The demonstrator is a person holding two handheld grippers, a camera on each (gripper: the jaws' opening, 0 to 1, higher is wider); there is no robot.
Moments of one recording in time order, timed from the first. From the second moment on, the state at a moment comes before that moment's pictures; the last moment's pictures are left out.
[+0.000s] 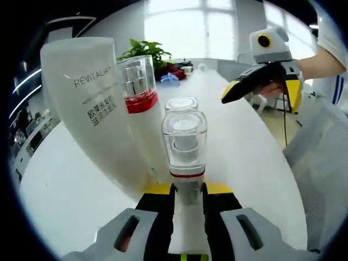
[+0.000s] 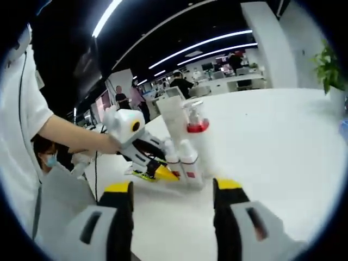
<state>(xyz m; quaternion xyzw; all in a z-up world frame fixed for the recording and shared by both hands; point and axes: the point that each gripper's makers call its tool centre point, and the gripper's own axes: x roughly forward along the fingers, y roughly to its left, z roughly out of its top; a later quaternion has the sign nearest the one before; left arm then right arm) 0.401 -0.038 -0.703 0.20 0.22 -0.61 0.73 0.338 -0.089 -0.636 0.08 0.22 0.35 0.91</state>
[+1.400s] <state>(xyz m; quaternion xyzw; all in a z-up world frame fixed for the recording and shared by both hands) 0.398 0.044 -0.685 0.14 0.29 -0.50 0.80 0.353 -0.081 -0.627 0.06 0.21 0.35 0.91</state>
